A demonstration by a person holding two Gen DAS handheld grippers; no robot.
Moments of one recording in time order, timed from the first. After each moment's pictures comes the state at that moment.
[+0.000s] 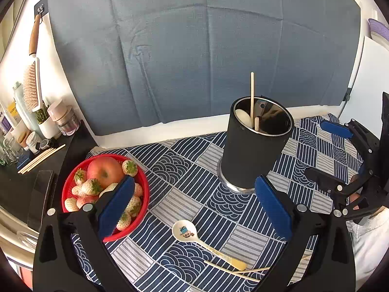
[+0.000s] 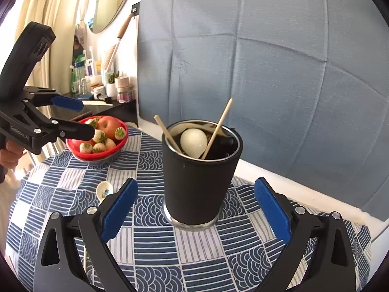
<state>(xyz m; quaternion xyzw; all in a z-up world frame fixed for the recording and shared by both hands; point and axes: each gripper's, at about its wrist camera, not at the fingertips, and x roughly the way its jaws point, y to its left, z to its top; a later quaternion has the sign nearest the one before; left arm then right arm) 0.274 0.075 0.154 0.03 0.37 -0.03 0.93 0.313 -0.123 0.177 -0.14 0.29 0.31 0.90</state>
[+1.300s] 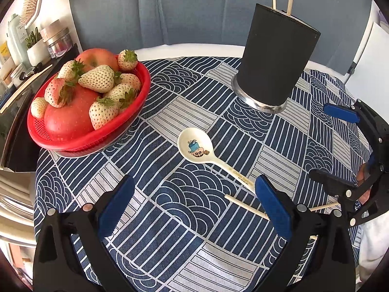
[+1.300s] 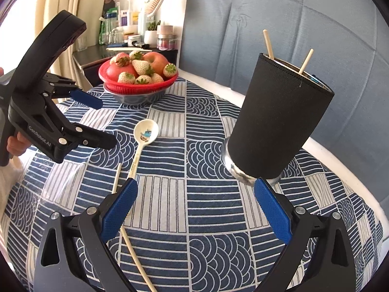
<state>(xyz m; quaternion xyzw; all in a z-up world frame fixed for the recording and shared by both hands) 0.238 0.115 0.036 -0.01 0.47 -0.04 0.88 0.251 -0.067 0.095 -0.21 0.35 0.35 0.84</state>
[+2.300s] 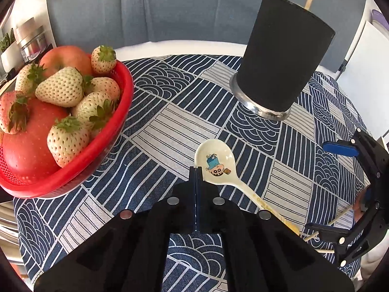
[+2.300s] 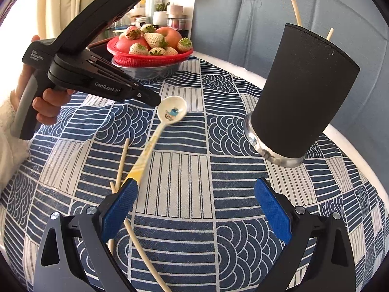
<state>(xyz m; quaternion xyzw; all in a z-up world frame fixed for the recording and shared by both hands) 0.276 0.121 0.014 -0.01 0.46 -0.10 0.88 0.245 -0.051 0.063 -0.22 0.39 0.36 0.82</state>
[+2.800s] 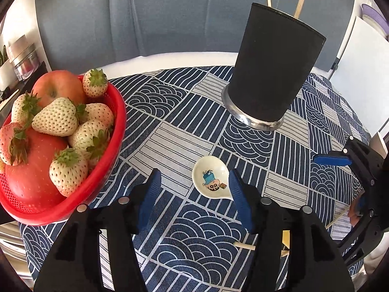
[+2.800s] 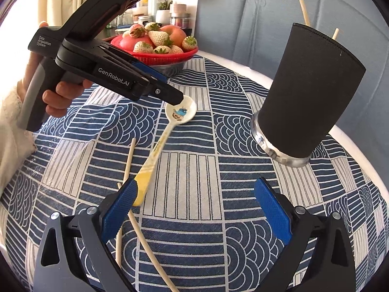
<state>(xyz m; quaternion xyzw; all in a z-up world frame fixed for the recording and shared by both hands) 0.288 0.118 0.021 0.01 0.45 -0.12 0.89 0.244 -0.042 0.059 -0.22 0.39 0.36 0.82</state>
